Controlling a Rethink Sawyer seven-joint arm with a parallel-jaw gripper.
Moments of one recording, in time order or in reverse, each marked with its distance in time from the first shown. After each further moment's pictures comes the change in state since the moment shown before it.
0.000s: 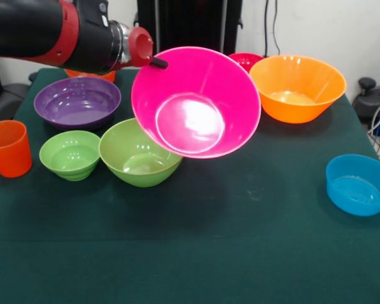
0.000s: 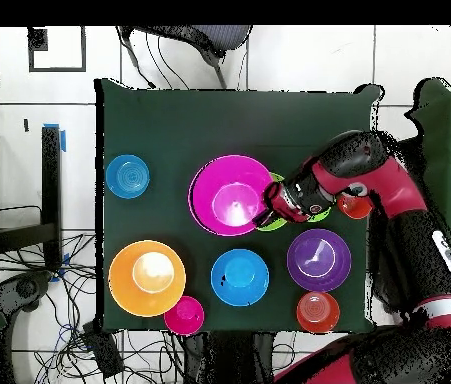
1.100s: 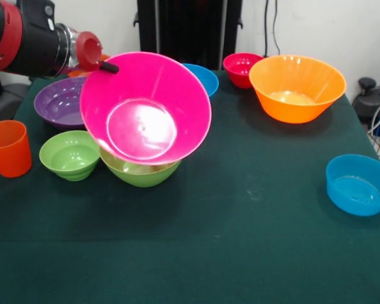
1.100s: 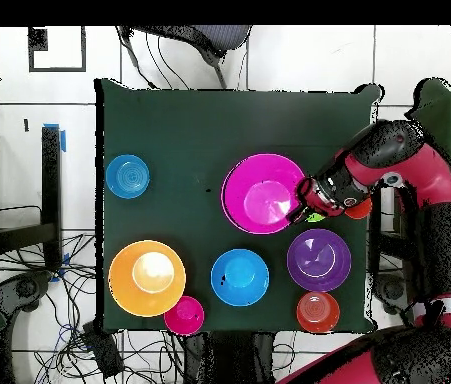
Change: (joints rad) arm -0.064 0.061 0.089 -0.206 -0.207 0.176 -0.009
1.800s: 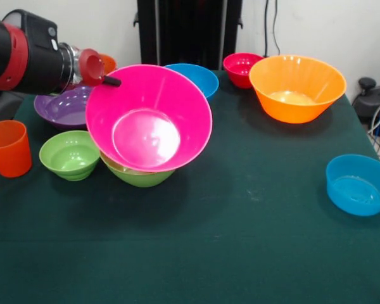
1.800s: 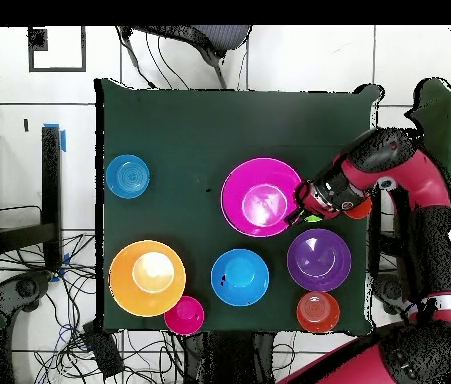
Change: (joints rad) arm -0.036 0.070 0.048 -0.015 -0.052 -0.001 -0.038
